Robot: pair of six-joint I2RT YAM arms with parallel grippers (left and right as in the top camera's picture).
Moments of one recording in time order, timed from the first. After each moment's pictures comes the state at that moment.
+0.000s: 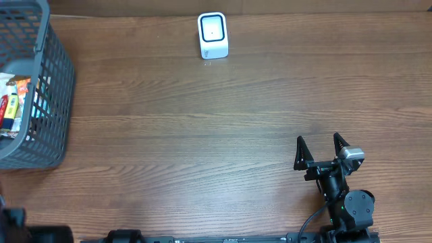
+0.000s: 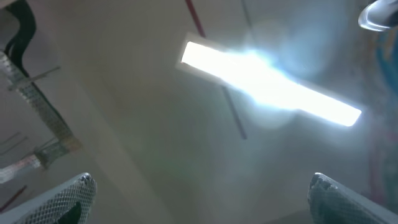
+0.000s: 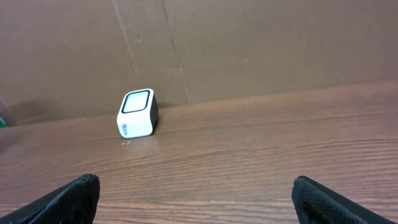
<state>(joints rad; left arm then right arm) -0.01 0.87 1.43 1.01 0.03 0.40 0.13 0.01 0.02 -0.03 -0.02 0.20</state>
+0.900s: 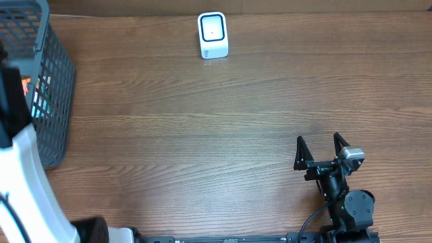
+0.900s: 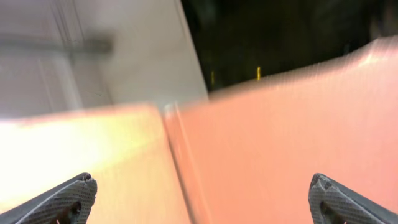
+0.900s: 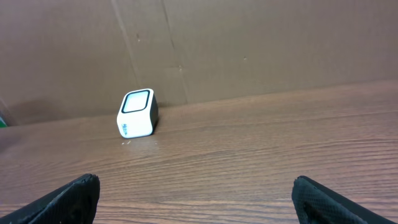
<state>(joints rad) 0.18 1.62 2.37 -0.40 -0.30 0.38 0.13 0.01 0.02 -0.03 -0.02 0.20</state>
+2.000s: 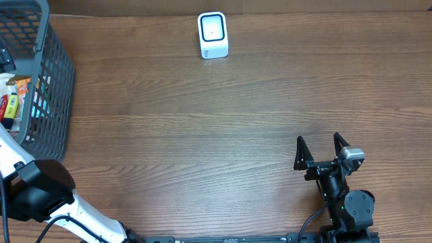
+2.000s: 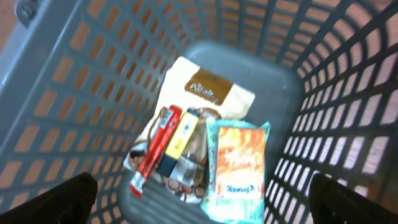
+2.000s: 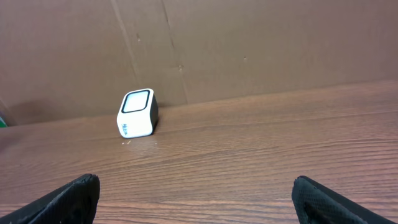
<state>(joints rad) 0.62 2.02 2.36 -1.27 -0.05 0.21 0.13 0.01 0.02 -0.03 -0.02 0.20</state>
